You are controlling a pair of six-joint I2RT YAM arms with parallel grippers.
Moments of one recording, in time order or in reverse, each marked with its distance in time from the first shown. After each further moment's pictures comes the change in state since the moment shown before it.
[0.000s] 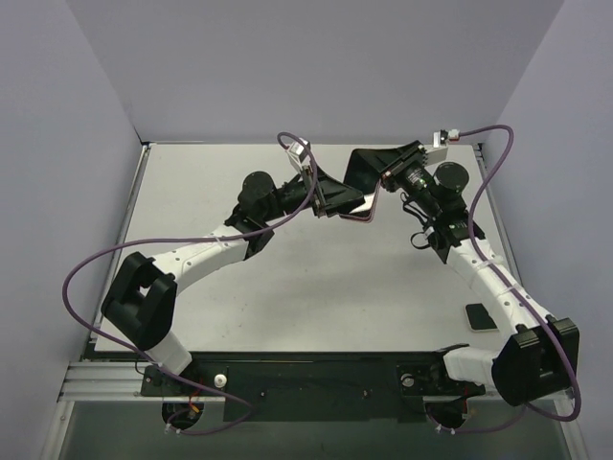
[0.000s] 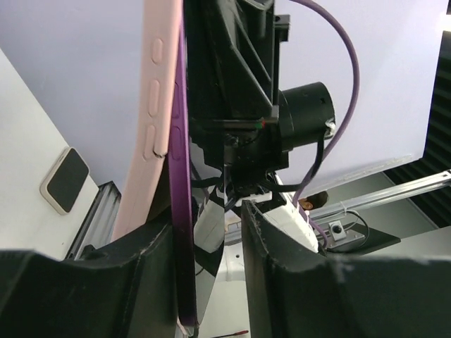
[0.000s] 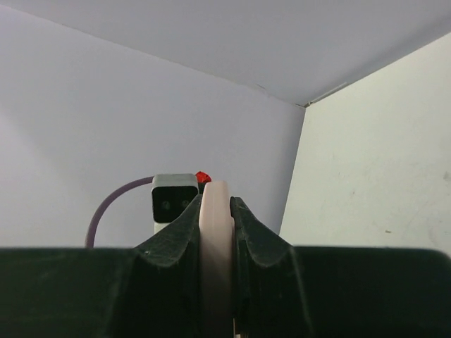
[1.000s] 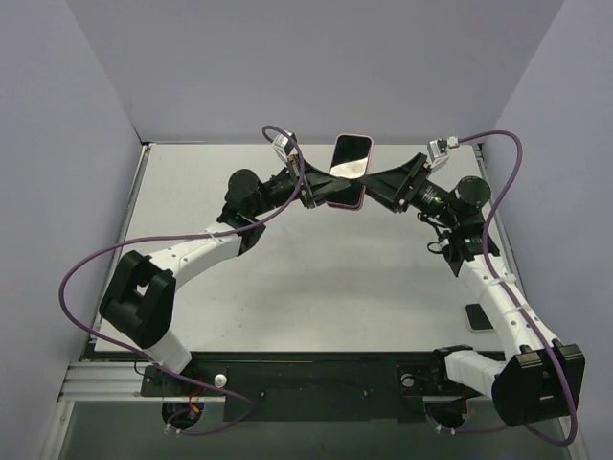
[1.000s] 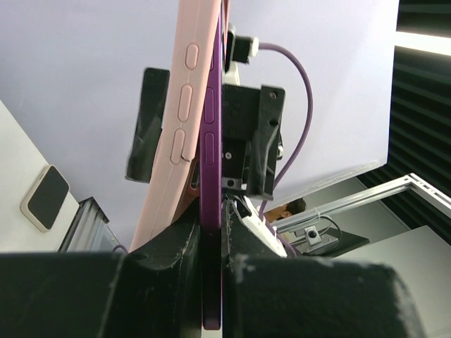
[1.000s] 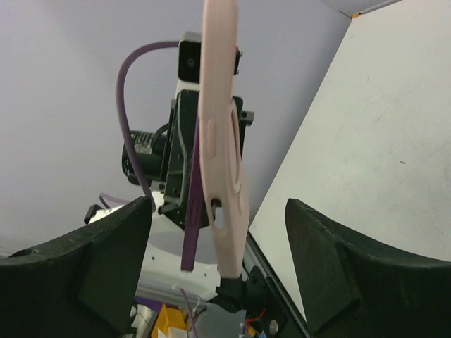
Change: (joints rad) left arm 0.063 0.004 -0.005 0.127 0.037 -0.109; right arm -0.111 -0.111 -0.085 0.027 -0.435 -0.099
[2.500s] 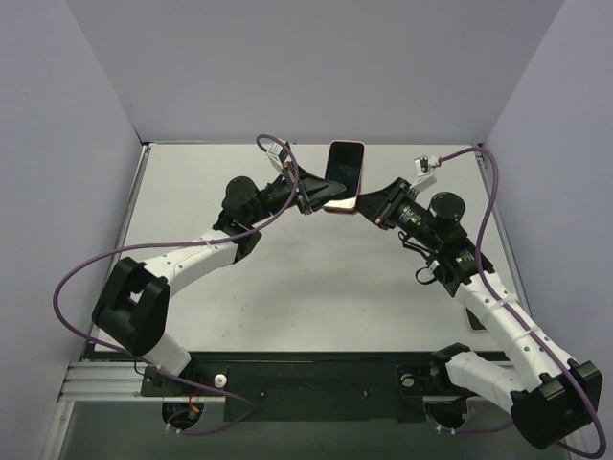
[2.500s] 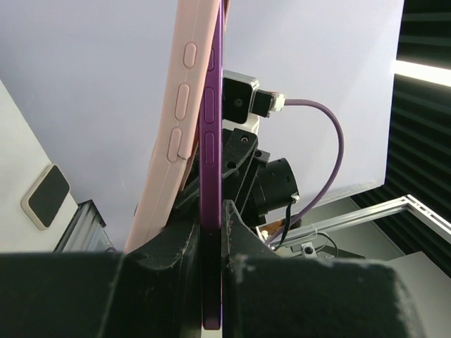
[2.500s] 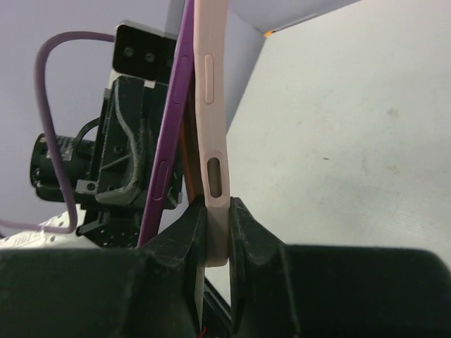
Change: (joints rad) left arm 0.004 -0.059 -0.077 -0.020 -0.058 -0.022; right arm 0.218 -0.135 -0.052 -0.230 0.360 -0.287
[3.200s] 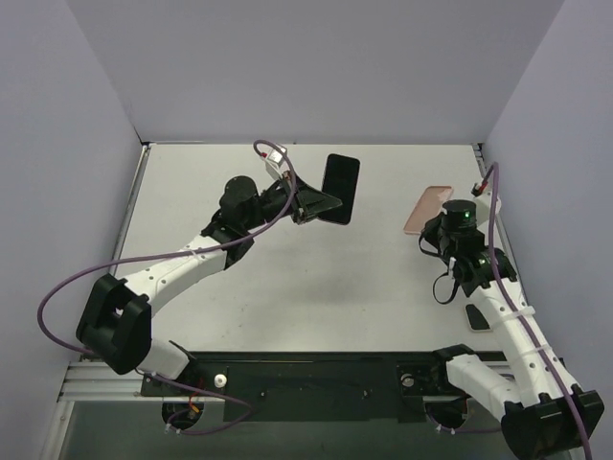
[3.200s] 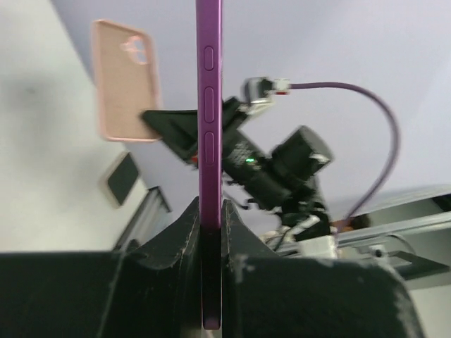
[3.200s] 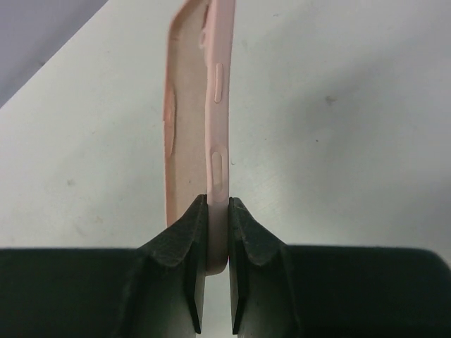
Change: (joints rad) left arm -0.013 -0.105 -0.045 -0.225 -0.033 0.203; right arm -0.133 -0.054 0.048 -0.676 0.766 -0.136
